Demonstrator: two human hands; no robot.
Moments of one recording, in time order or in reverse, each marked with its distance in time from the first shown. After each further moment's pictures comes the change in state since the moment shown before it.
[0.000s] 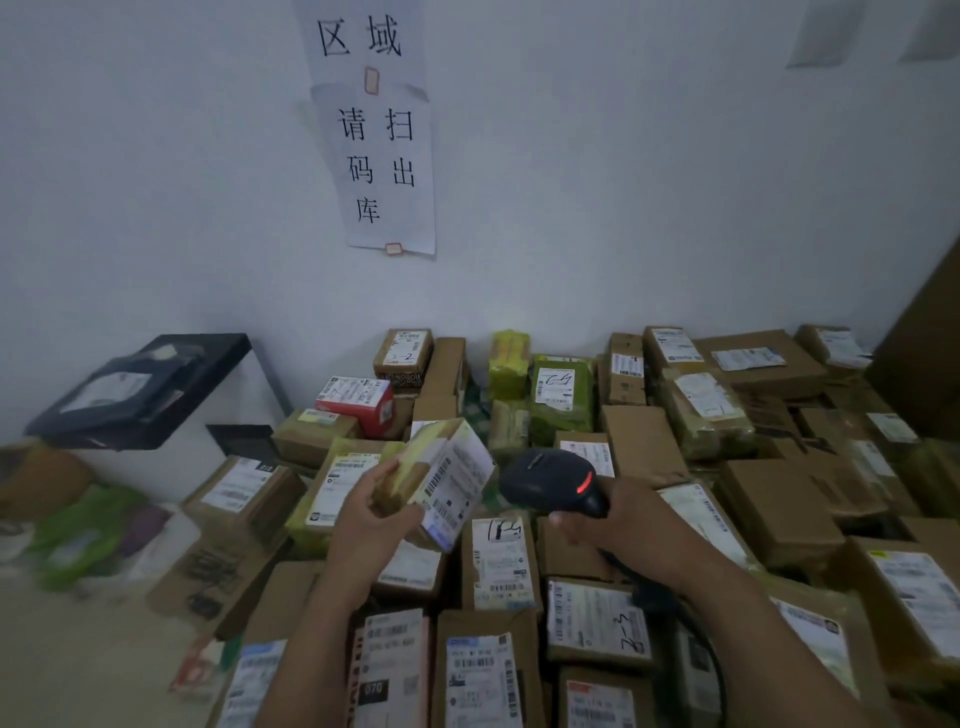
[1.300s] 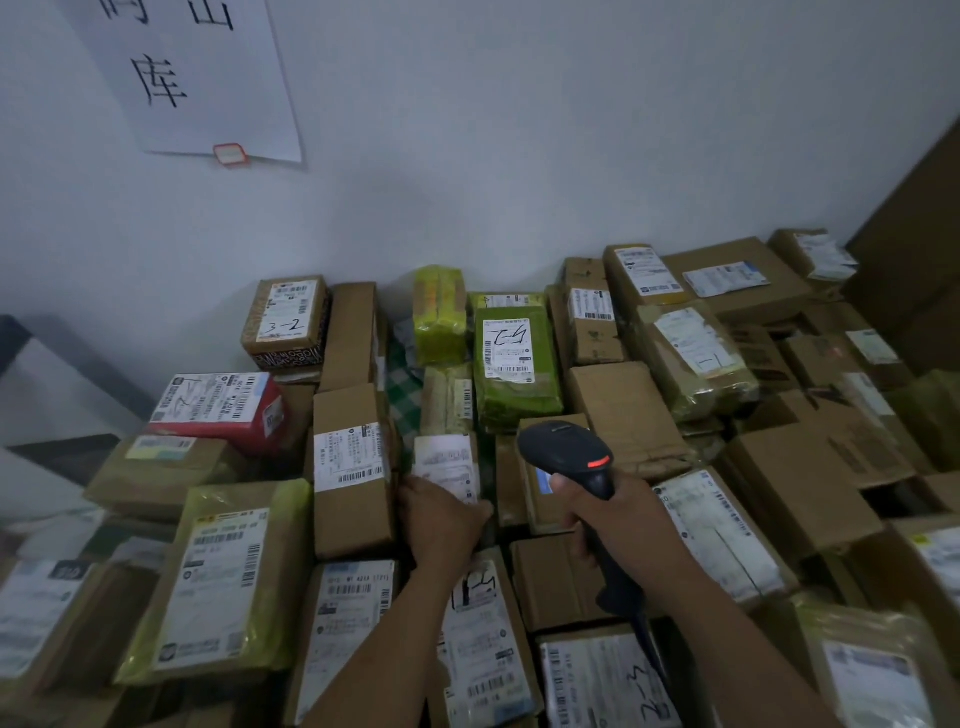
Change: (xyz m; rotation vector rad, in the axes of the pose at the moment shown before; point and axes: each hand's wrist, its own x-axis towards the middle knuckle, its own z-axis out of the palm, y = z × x) left_hand 0.176 -0.089 0.185 0.633 -0.093 -0.235; right_hand 0.136 0.077 0.007 0.371 0.350 0.368
